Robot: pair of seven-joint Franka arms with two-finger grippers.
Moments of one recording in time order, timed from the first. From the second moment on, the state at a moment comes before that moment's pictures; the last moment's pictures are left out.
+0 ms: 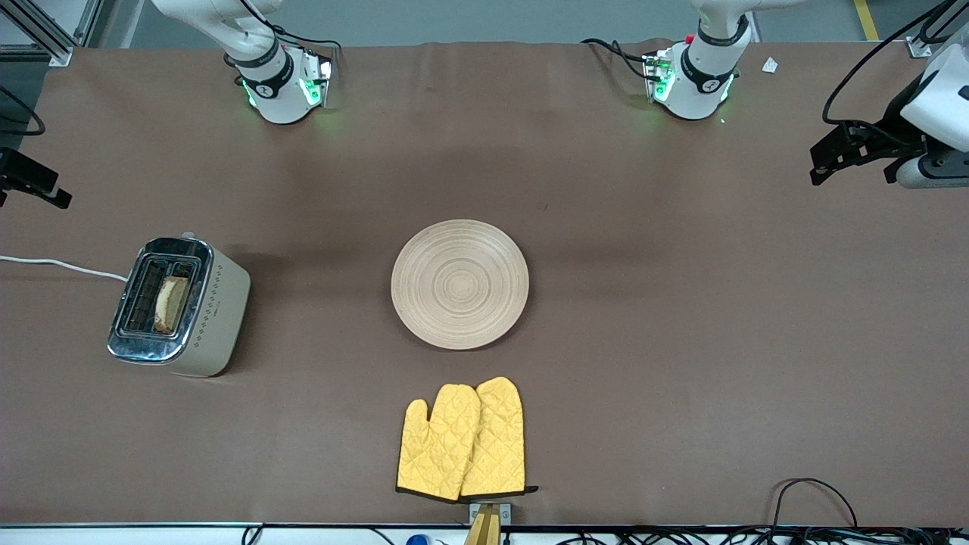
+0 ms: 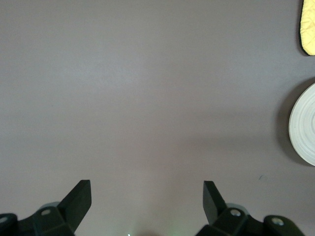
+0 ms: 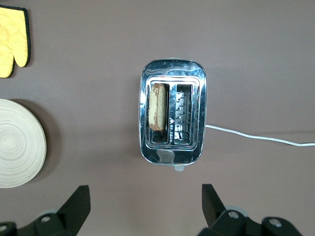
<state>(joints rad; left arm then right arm) 0.05 -0.03 -0.18 -1.52 0.03 1.49 -0.12 0.09 0.00 -0.24 -1.52 0.06 1.54 -0.08</state>
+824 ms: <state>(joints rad) 0.05 0.00 -0.18 -1.48 0.03 1.49 -0.12 0.09 0.02 -0.23 -1.53 0.06 1.56 -0.08</state>
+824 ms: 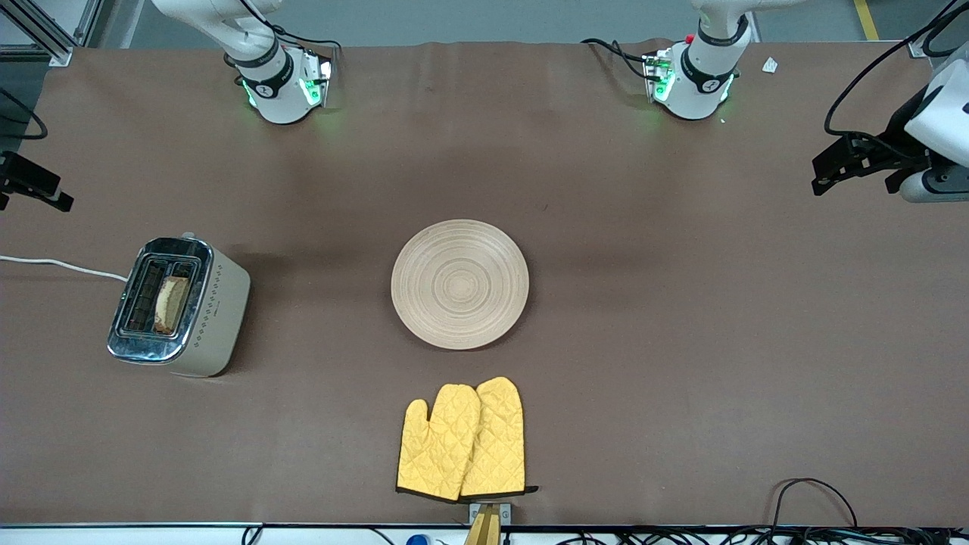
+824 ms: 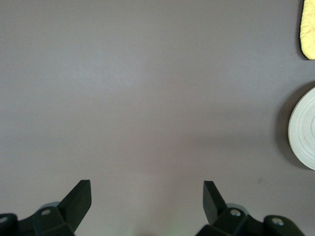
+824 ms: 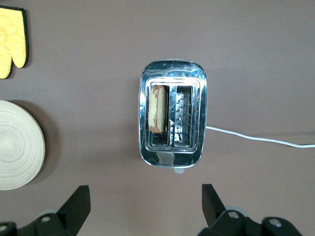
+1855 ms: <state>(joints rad) 0.05 0.03 -0.18 -1.48 0.03 1.49 -0.12 0.09 0.43 -0.22 -1.54 0.06 1.76 -0.08</state>
